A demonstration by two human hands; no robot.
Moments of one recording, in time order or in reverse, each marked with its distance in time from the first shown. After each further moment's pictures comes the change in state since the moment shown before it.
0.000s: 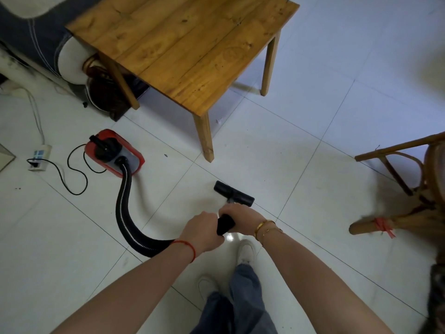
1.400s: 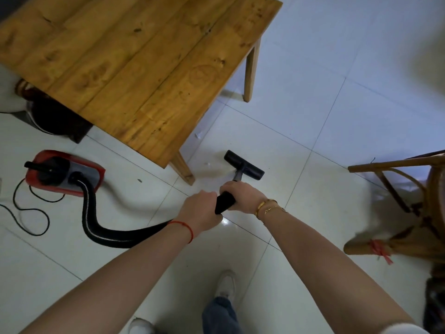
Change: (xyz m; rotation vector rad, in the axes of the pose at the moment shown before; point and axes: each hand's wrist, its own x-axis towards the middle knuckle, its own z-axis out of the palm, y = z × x) left_hand 0.207 0.070 -0.126 0.158 0.090 0.155; right_hand 0.107 0.154 -0.157 0.075 0.109 0.106
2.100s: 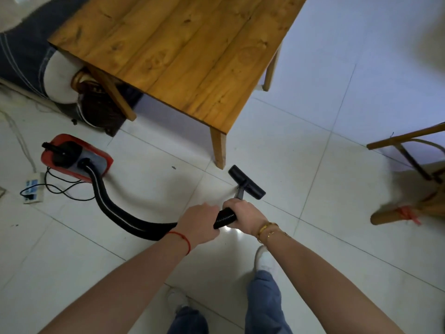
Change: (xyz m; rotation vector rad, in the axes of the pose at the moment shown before) left_hand -0.153 -0.173 0.045 0.159 -0.066 0.175; right_hand -0.019 -0.198 0.149 0.149 0.109 0.092
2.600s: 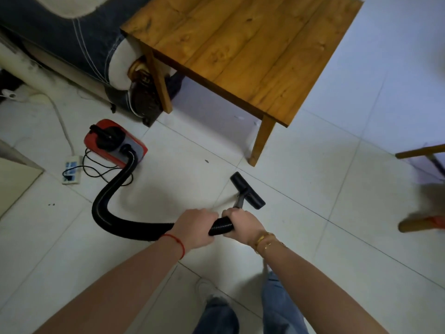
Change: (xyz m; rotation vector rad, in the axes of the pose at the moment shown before) left_hand -0.115 -0.153 0.031 0.058 0.015 0.055; right_hand 0.038 -0.155 0.104 -0.087 -0.058 0.022
